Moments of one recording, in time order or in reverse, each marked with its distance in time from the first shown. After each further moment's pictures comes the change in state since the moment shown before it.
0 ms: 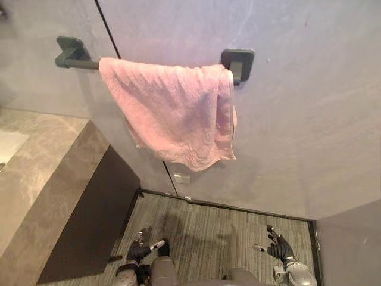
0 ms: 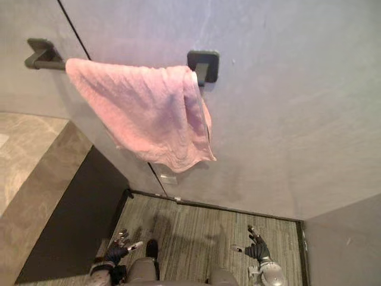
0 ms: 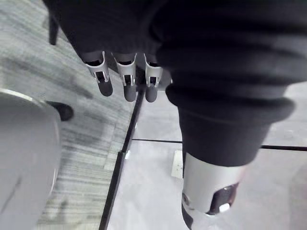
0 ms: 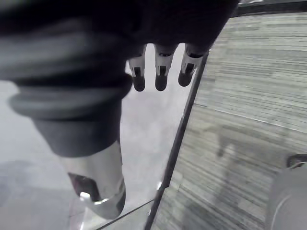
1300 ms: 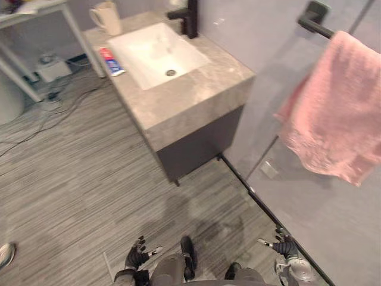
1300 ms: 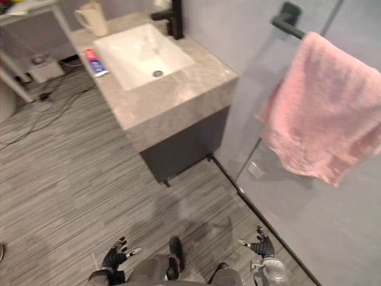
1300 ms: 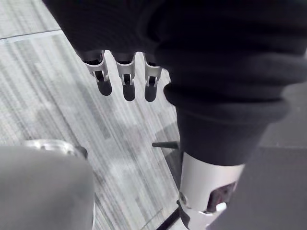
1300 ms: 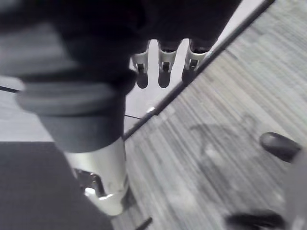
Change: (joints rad) left arm -0.014 0.064 -0.021 0.050 -0.026 0.019 0.015; right arm -0.132 0.046 -0.136 0.213 0.028 0.003 -0.065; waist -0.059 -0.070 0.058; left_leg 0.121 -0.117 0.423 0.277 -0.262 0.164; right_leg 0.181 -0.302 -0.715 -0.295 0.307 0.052
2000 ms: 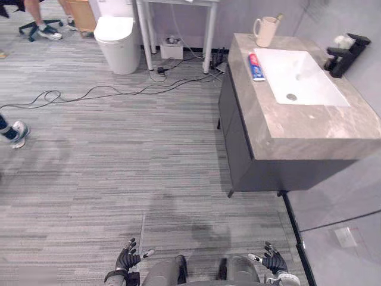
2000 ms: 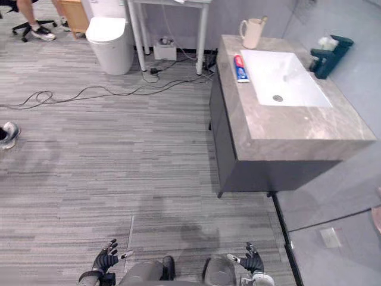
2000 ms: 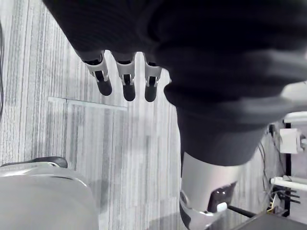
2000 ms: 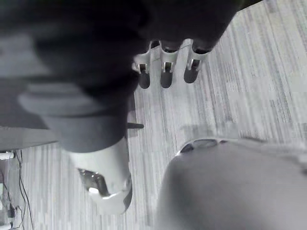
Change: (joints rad) left arm -0.031 0.078 -0.043 0.049 -0.002 -0.002 0.020; right arm 0.056 0.062 0.021 0.075 0.042 0.008 0.011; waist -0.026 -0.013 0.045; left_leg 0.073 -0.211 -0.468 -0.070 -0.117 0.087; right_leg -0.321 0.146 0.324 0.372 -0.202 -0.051
